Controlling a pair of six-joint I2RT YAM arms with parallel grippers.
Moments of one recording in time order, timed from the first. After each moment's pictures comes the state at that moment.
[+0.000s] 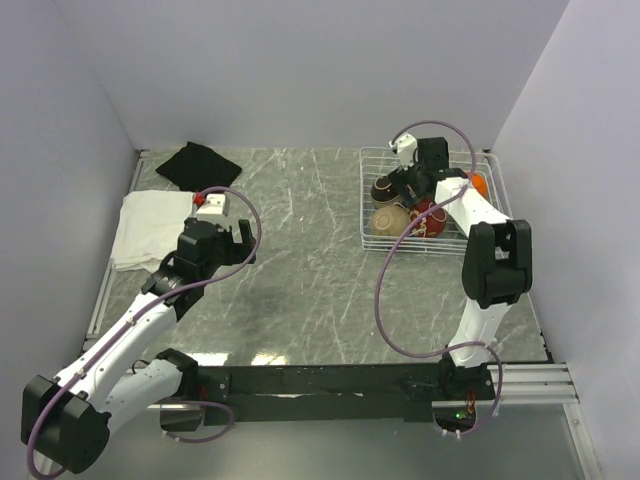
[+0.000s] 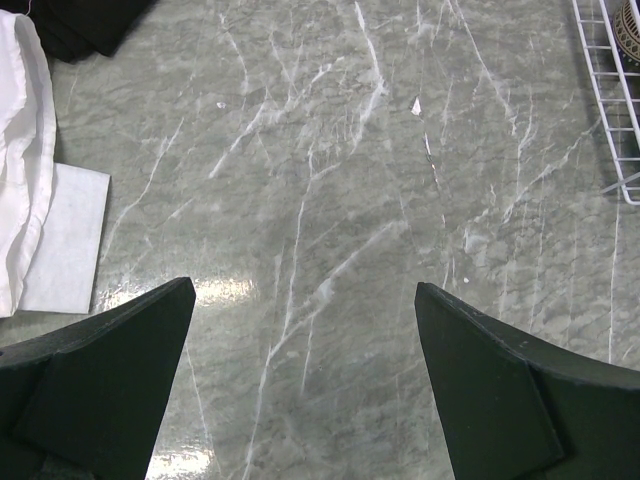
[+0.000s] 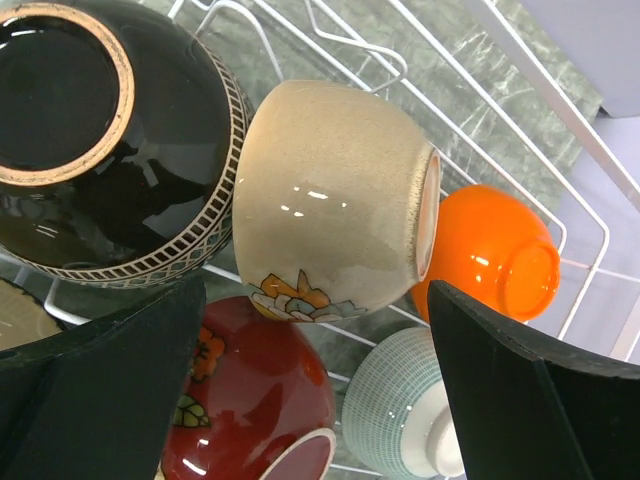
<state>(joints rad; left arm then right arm) -0.44 0.92 0.66 -0.18 -0.21 -0.28 0.12 1.86 1.45 -0.33 0.11 -0.57</state>
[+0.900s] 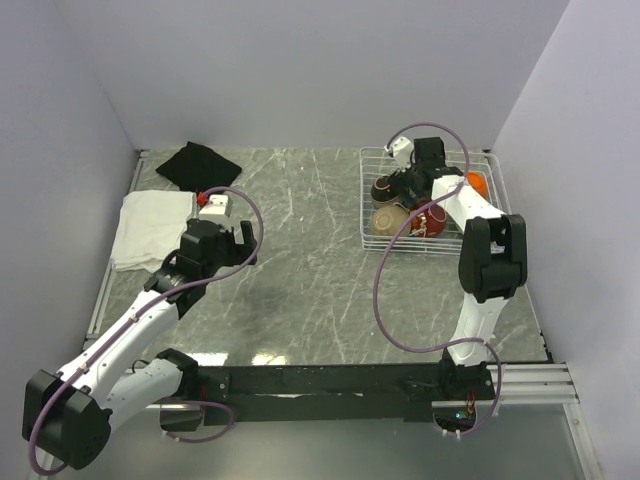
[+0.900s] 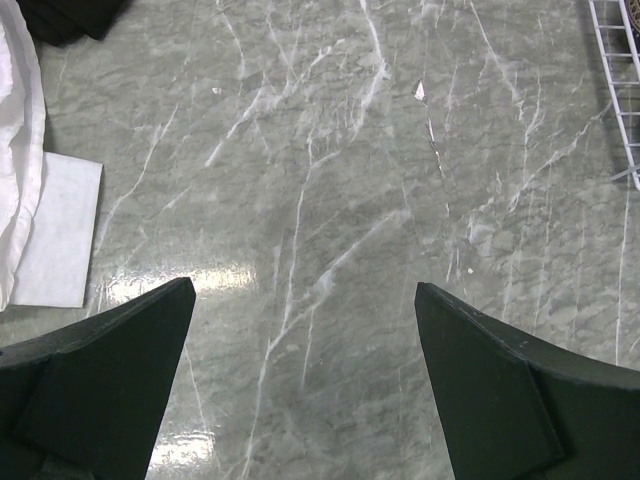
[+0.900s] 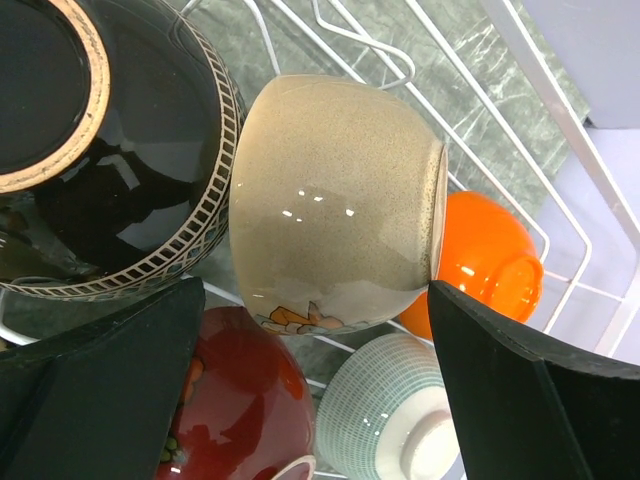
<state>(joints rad) -0.44 0.94 0.66 -0.19 -0.20 -0.28 0.12 1.92 1.48 -0.35 0.14 -0.65</state>
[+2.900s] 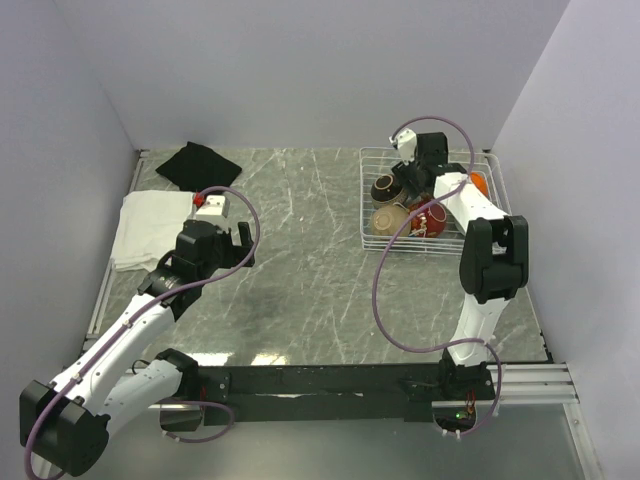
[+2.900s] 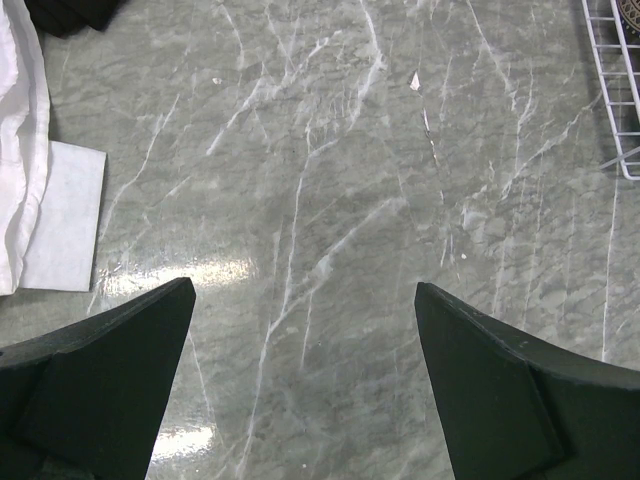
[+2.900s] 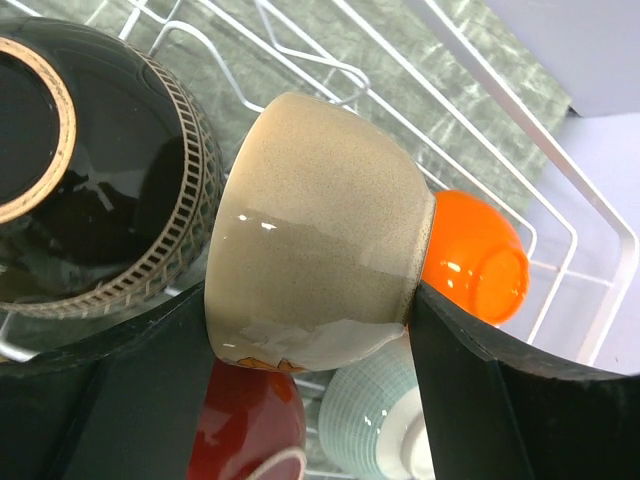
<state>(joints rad) -0.44 0.90 0.69 -0.28 -0.19 -0.29 0.11 1.92 1.52 -0.35 0.15 -0.60</state>
